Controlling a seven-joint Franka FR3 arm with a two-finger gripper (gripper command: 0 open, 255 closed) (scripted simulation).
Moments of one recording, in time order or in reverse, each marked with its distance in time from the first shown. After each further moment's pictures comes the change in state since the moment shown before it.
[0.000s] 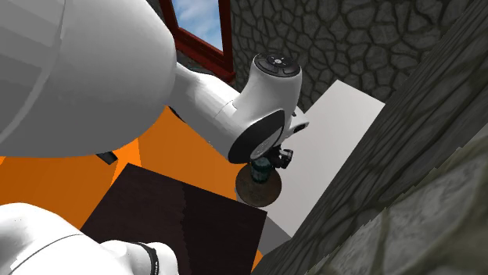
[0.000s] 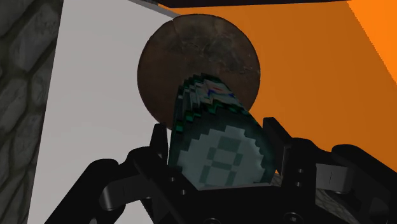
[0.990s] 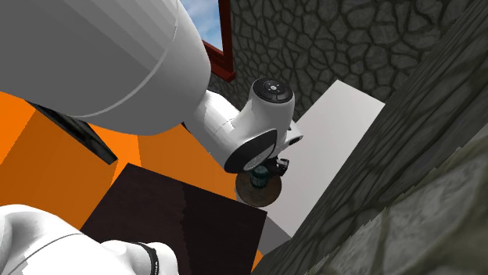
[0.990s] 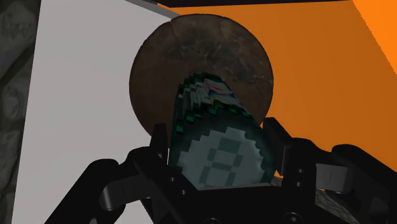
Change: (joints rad) arm 0.030 0.171 -0.010 -0.012 0.119 0.174 -0.085
